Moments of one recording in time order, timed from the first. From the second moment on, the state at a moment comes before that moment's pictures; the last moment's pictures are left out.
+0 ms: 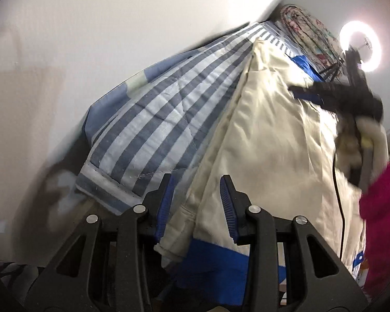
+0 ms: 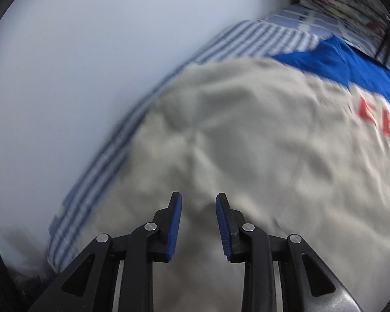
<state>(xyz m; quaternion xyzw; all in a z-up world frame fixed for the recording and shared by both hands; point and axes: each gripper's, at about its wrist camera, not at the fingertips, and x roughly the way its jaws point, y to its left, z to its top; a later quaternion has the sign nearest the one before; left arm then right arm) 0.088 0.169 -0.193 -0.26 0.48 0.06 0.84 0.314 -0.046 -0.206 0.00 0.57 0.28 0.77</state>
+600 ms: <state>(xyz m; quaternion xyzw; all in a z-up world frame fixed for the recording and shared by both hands) 0.093 0.139 -0.177 -0.18 0.46 0.03 0.87 0.303 -0.059 -0.204 0.07 0.59 0.31 0.74</state>
